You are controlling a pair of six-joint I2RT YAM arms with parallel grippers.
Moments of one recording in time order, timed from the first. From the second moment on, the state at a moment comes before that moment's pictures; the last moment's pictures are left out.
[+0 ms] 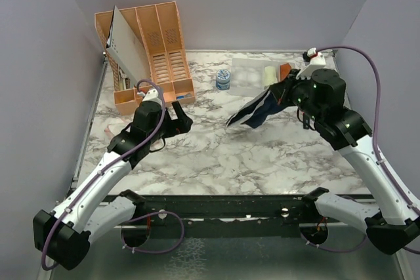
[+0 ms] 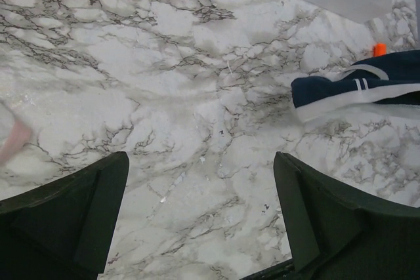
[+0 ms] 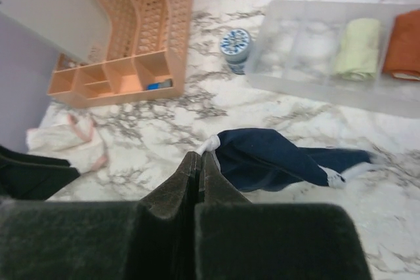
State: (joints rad) left arm -0.49 0.91 0.78 -0.40 -0.05 -0.63; right arm 0.50 1.03 1.25 -0.48 0.06 0.38
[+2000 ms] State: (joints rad) left arm -0.47 0.61 0.87 -0.52 -0.24 -0.50; right arm 0.42 1.47 1.04 -0.34 -0.18 0.27
